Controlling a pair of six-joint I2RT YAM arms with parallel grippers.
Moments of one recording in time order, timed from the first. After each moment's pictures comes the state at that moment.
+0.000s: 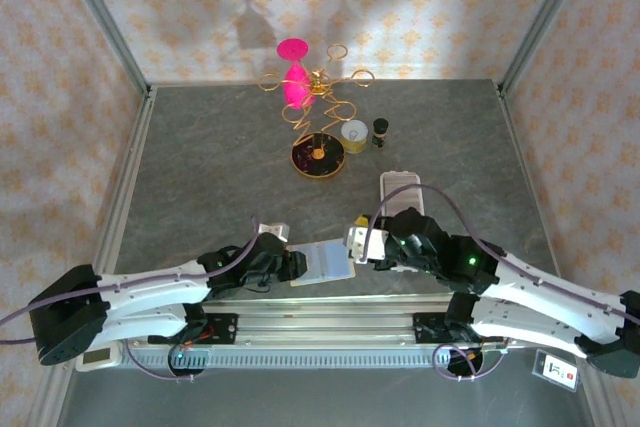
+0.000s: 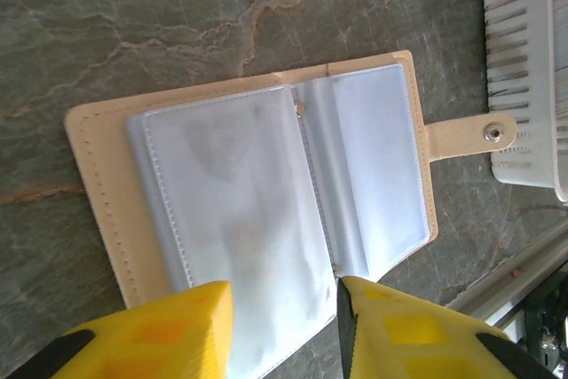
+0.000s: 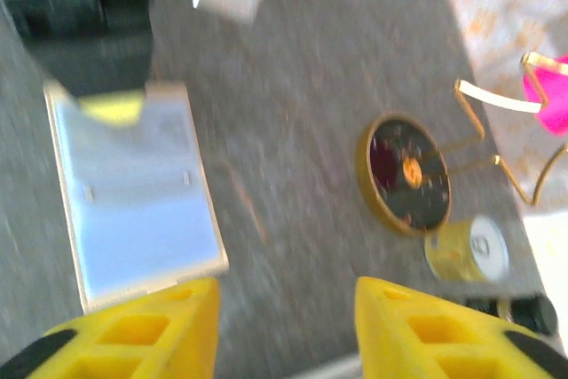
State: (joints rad) left arm -0.96 1.06 0.33 -0.06 -0.01 -1.05; right arm 1.05 0.76 0.73 -0.61 0.14 -0.68
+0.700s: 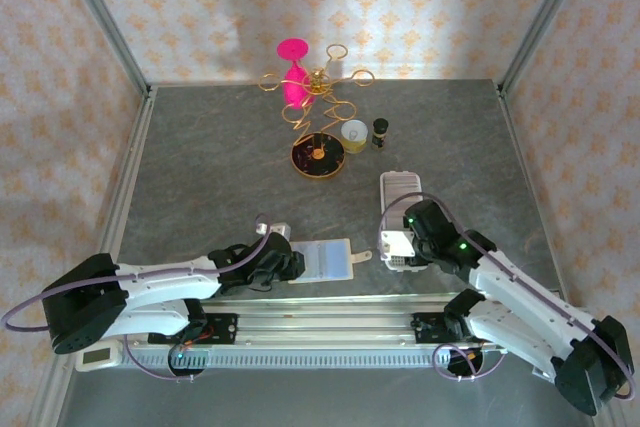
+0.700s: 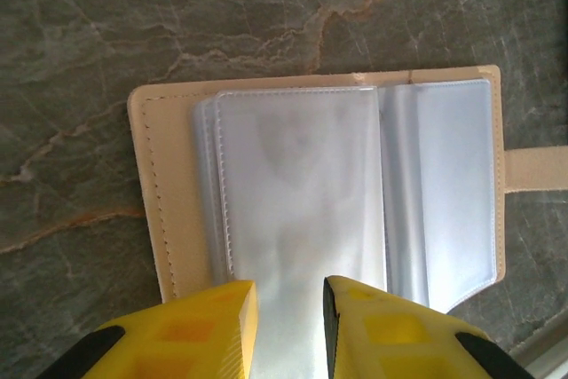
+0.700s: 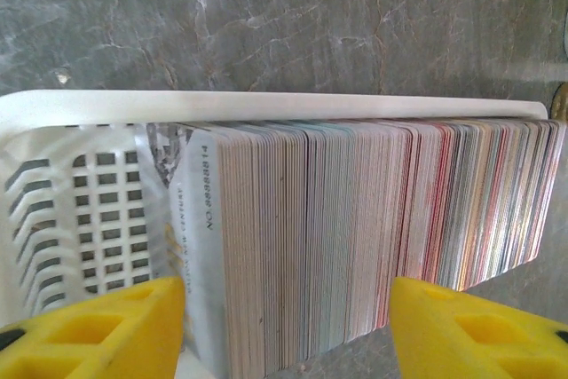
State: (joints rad) left arm -0.96 1.16 0.36 -0.08 -0.09 -1.02; right arm 0.61 0.84 0.52 -0.68 0.13 -1.11
